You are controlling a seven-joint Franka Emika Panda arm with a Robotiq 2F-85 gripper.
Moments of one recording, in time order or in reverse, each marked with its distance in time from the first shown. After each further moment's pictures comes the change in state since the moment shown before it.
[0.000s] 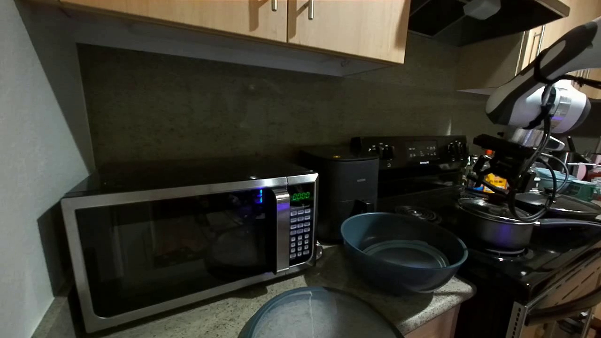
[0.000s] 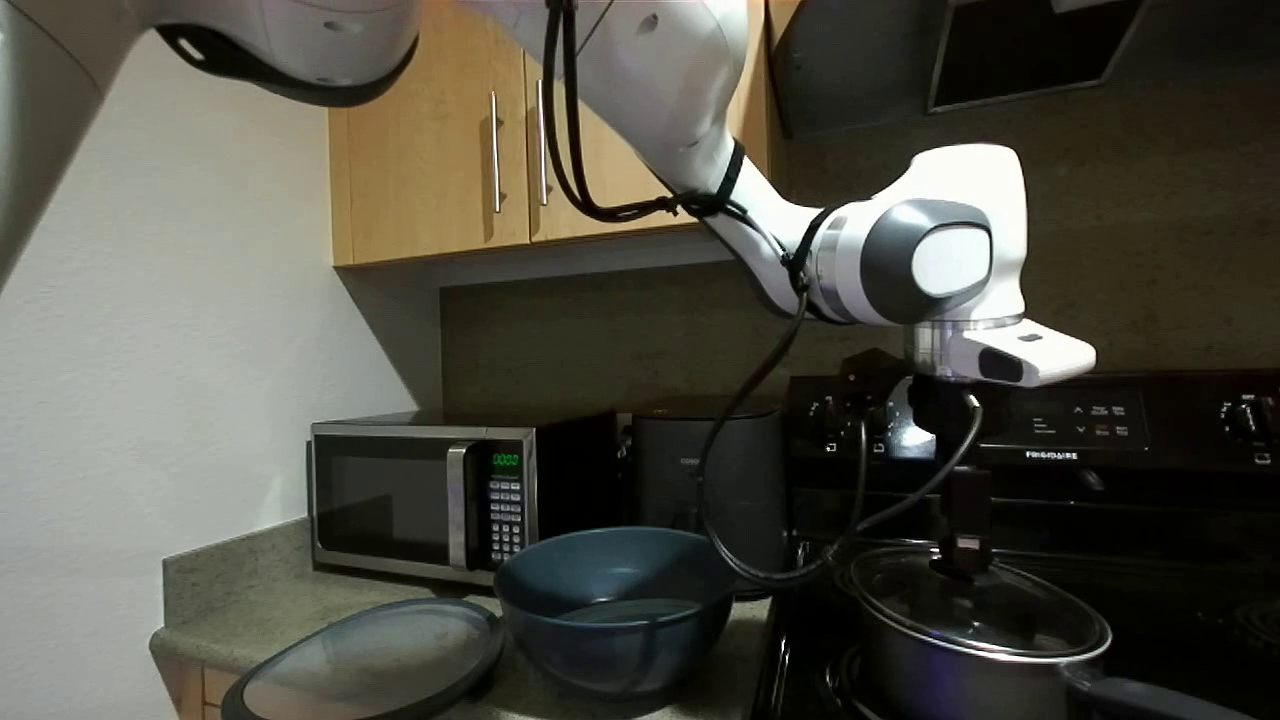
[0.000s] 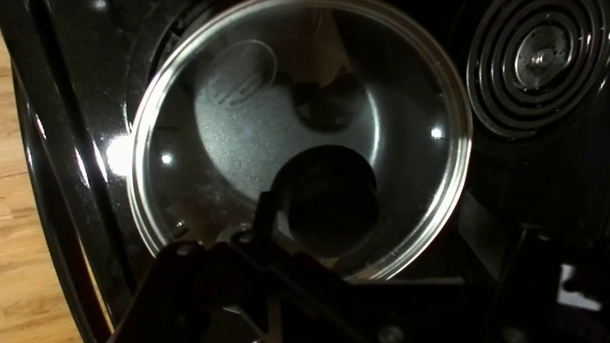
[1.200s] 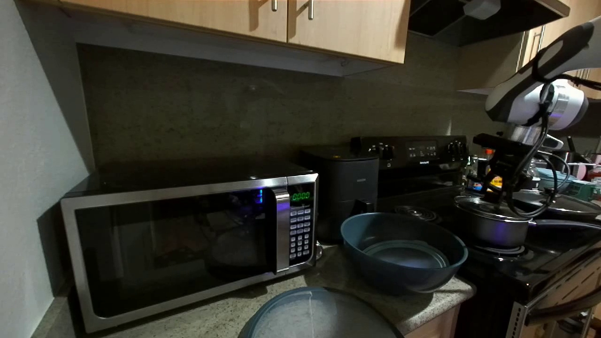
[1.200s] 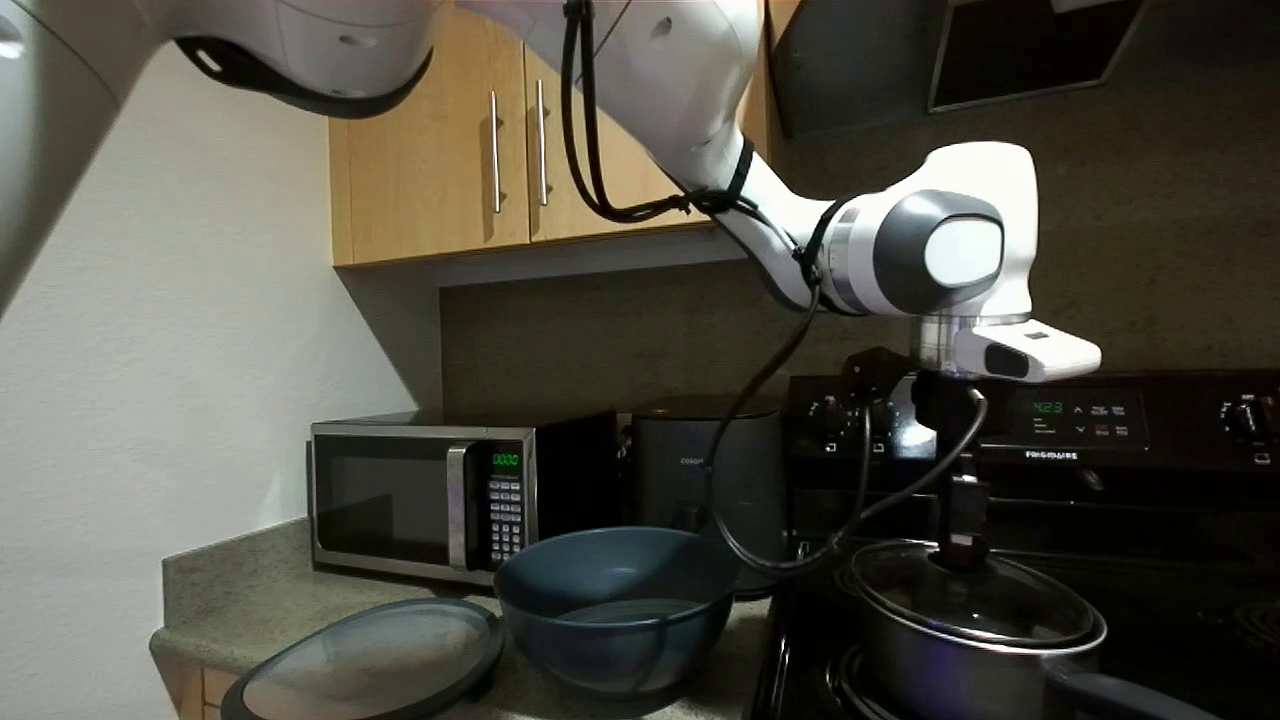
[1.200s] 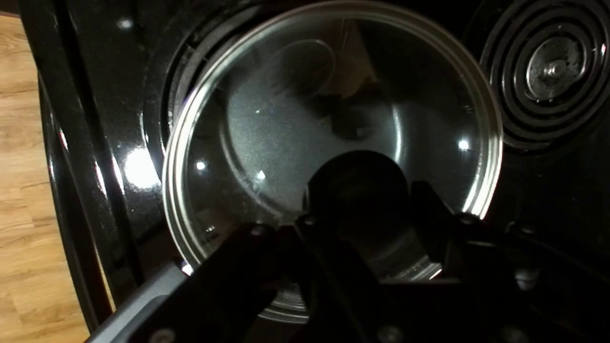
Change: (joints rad) arm -0.011 0.024 0.001 0.056 0.003 -0.091 0.004
